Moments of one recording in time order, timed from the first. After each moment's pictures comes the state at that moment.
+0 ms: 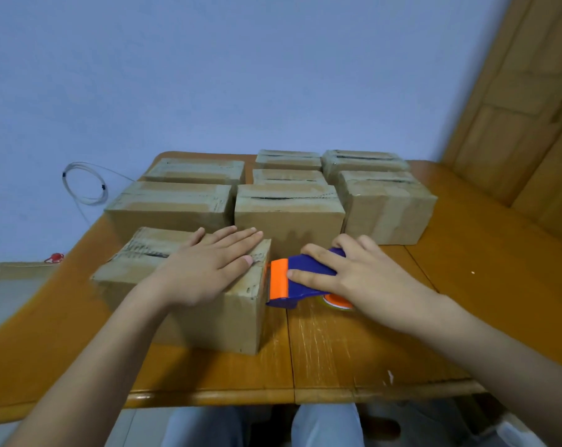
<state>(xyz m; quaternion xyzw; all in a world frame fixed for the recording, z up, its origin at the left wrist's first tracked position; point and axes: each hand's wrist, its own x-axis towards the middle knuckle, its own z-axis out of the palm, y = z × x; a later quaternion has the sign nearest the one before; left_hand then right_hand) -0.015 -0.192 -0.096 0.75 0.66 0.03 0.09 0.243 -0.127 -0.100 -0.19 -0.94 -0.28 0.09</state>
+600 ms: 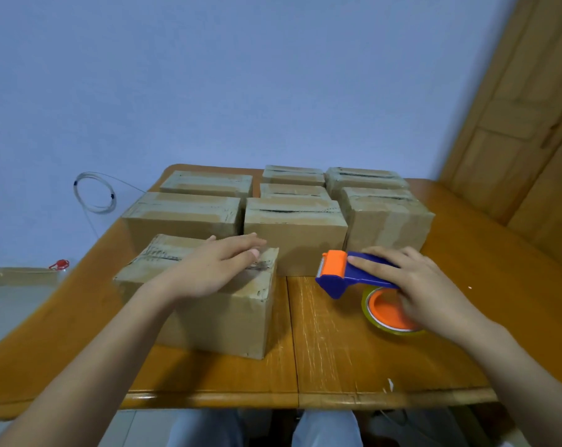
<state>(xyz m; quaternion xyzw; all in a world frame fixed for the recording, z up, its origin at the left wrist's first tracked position) -0.019 -0.199 -0.086 0.71 0.64 0.21 0.19 0.299 -0.120 -0.100 -0.35 -0.92 -0.08 0.17</state>
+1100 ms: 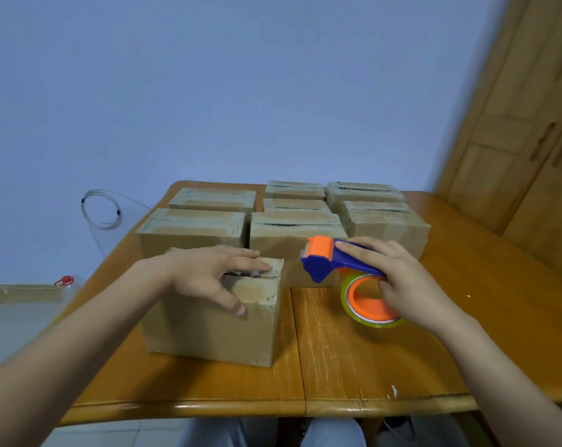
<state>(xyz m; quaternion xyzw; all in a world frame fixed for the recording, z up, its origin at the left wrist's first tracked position) -0.049 -0.194 -0.058 0.80 0.57 -0.05 0.17 0.271 -0.126 -0.082 -0.34 -0.90 0.01 0.26</state>
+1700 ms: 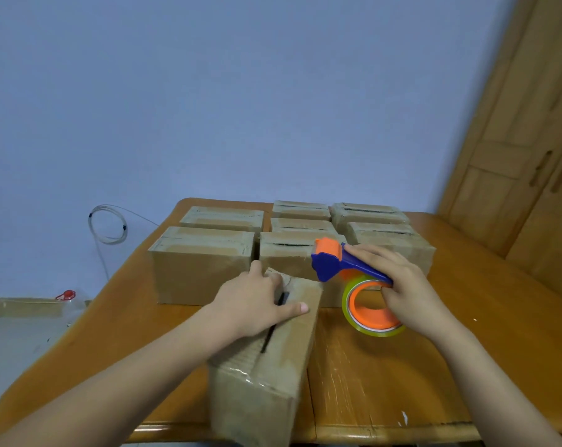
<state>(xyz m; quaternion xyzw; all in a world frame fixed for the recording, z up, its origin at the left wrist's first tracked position) 0.013 -0.202 -0.071 0.70 0.71 0.07 0.02 0.255 -0.119 -0.071 -0.34 -0.88 0.07 0.33</state>
